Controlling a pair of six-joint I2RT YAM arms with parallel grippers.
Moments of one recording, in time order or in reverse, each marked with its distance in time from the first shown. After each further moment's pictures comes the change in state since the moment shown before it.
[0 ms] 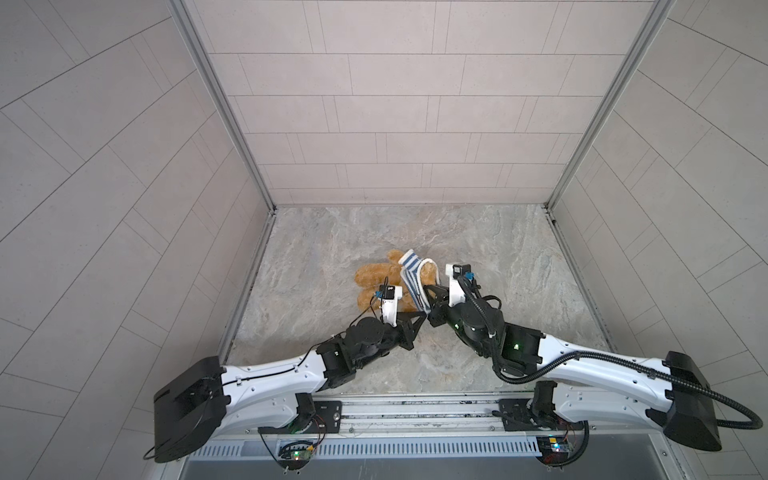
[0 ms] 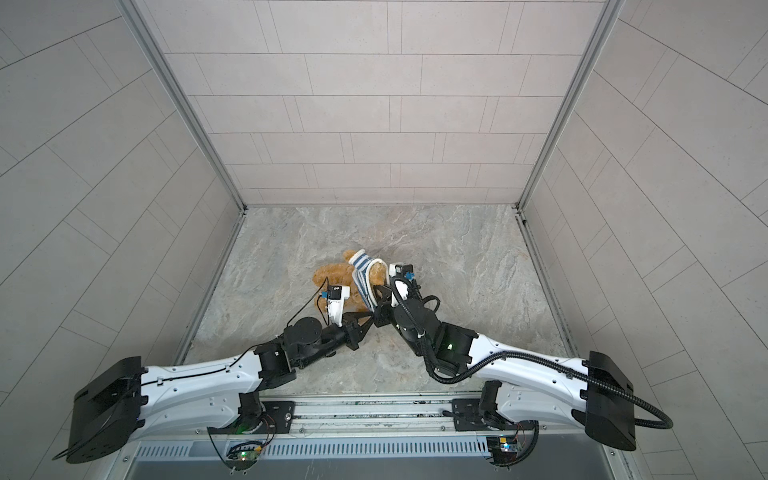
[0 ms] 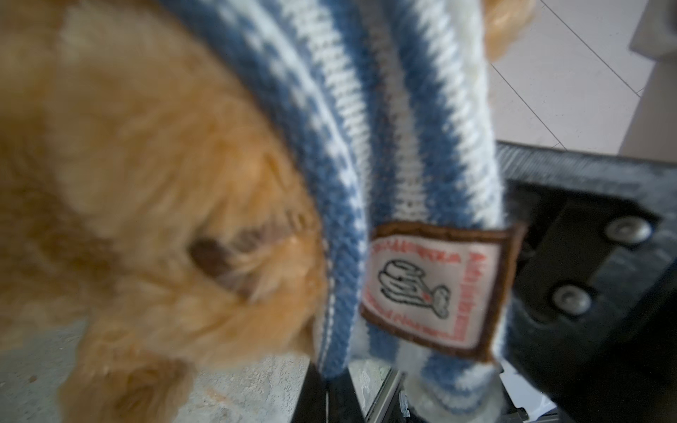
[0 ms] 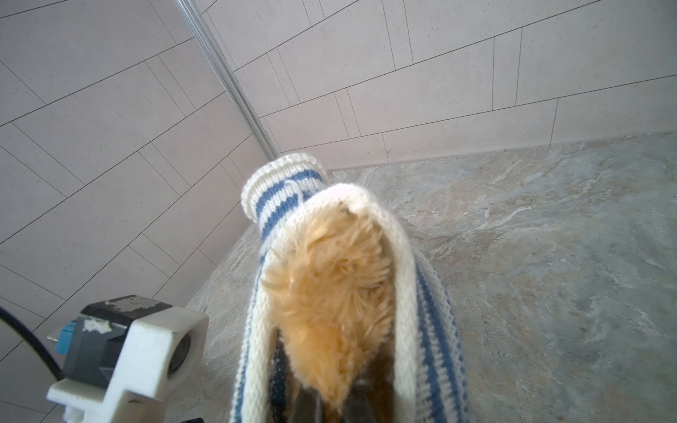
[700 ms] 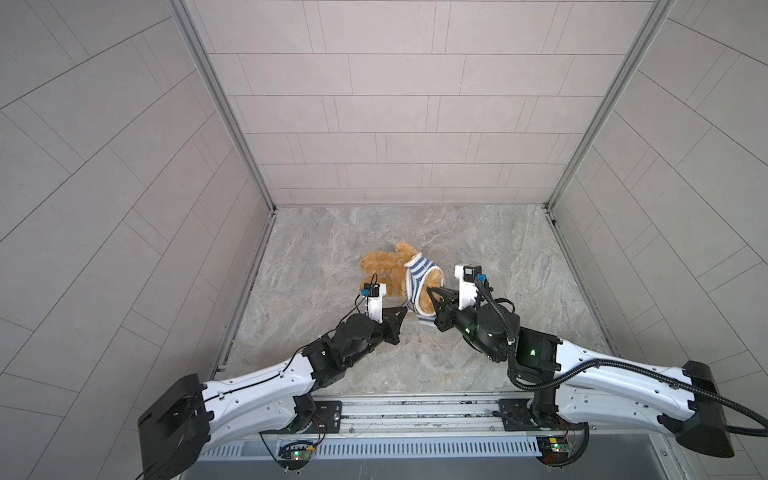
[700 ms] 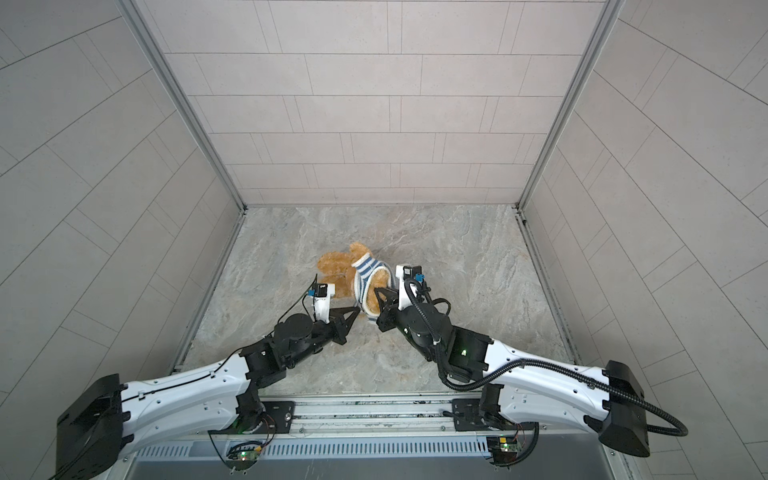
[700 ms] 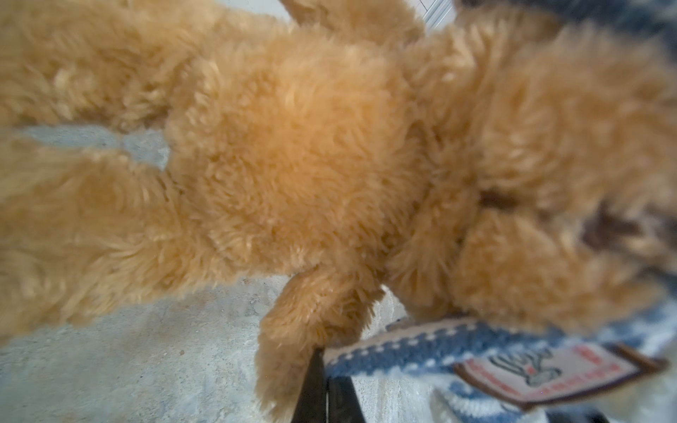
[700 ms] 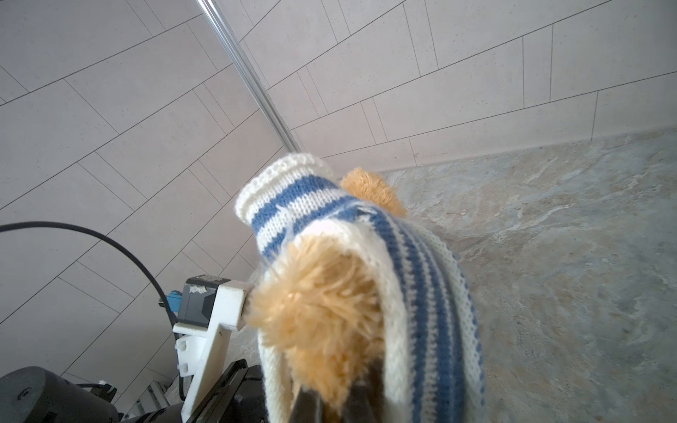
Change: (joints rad) left arm 0.126 -0.126 -0.036 -0.183 -0.046 0.100; right arm 0.028 -0.111 -0.004 -0.042 -0.051 0.045
